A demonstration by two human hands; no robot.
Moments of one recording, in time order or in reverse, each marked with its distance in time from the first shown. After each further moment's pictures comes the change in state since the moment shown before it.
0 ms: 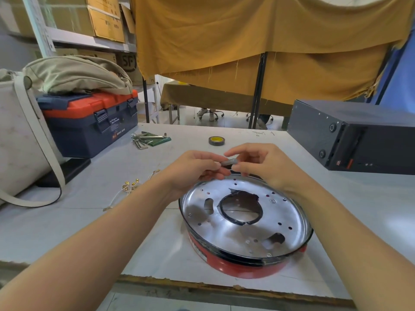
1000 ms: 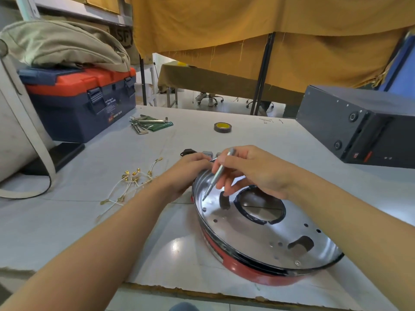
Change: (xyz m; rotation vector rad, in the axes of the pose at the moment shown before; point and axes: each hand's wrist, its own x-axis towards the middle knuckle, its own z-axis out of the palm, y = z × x) left_hand 0.021 -0.049 -0.035 0.132 0.107 -0.107; right_hand 0.028 -0.005 0.050 0.194 -0.257 0.375
